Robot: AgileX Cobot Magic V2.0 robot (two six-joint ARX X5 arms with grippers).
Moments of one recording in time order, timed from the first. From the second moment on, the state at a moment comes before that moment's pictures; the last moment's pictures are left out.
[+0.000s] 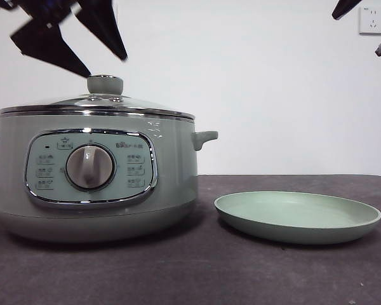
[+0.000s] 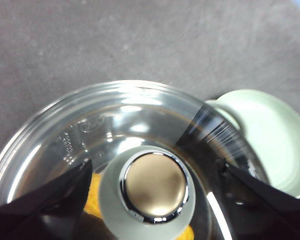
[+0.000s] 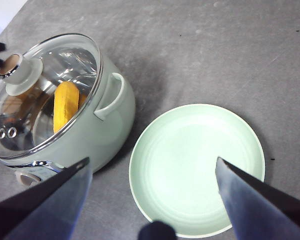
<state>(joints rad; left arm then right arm) -0.36 1.36 1.19 -0.52 0.22 -0.02 0.12 0.92 0.92 -0.63 -0.47 0.06</state>
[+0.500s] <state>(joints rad) -0.40 1.41 1.20 -0.56 0.16 0.03 0.12 0.92 0.92 -0.63 -0.47 0.07</state>
